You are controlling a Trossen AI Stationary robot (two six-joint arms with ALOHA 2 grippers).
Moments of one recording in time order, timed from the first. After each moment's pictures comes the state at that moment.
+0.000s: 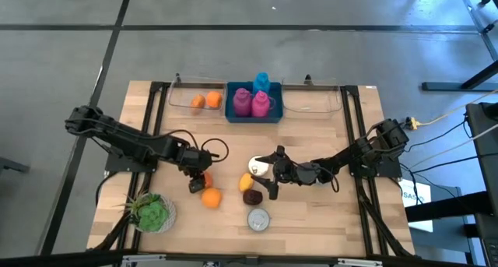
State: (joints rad) left arm -0.19 1.23 0.72 -0.58 0.13 -0.62; right arm 0.38 1.78 0.64 1.04 0.53 0.23
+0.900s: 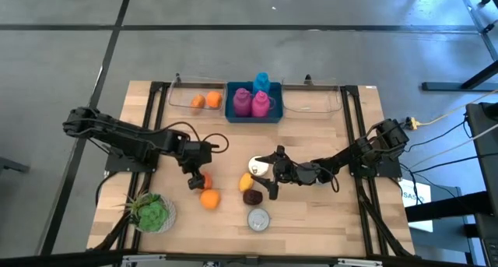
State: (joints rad) left arm -0.08 1.21 0.72 -0.61 0.39 -0.65; right arm 0.38 1.78 0.64 1.04 0.53 0.23
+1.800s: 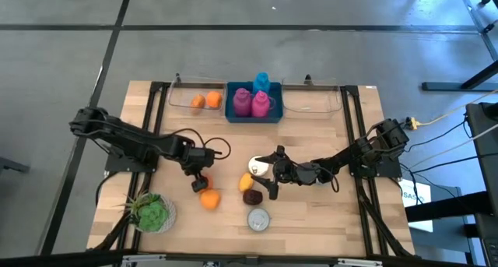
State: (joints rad) left arm -0.14 1.31 0.73 -0.59 0.26 -0.70; right arm 0.38 1.78 0.64 1.04 0.53 0.22
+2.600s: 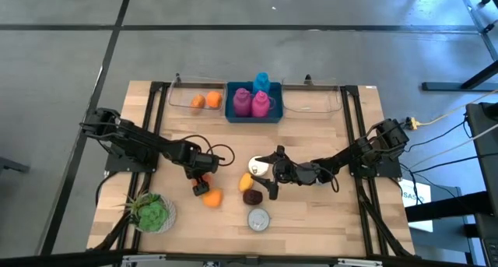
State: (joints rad) left arm -0.17 1.47 0.73 -0.55 0.27 -0.65; right arm 0.38 1.78 0.64 1.03 0.53 0.22
